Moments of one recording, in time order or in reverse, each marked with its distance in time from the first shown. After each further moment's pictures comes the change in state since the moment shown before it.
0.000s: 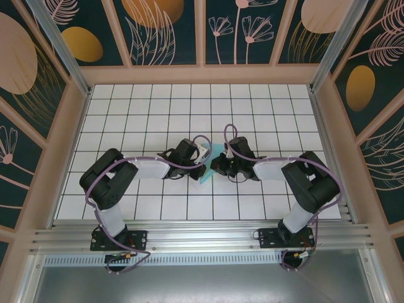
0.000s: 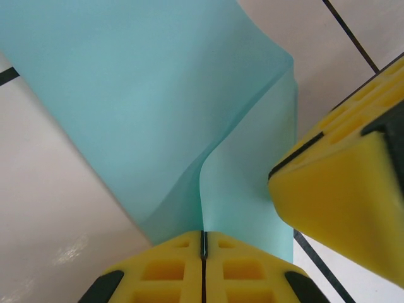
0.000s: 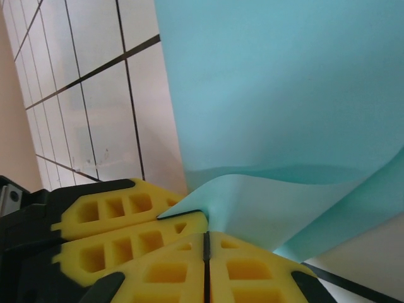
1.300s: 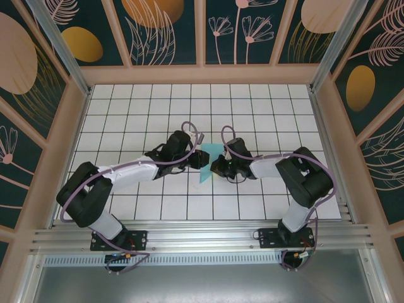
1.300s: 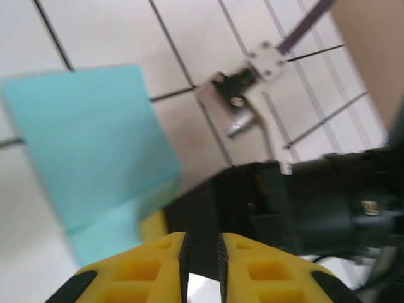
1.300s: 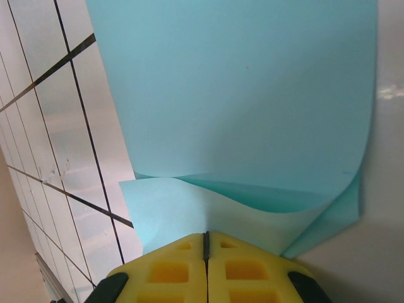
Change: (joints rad) left arm 0.000 -0.230 -0.028 0.060 0.090 -0.393; right arm 0.008 0.065 0.030 -0.043 0.032 0.019
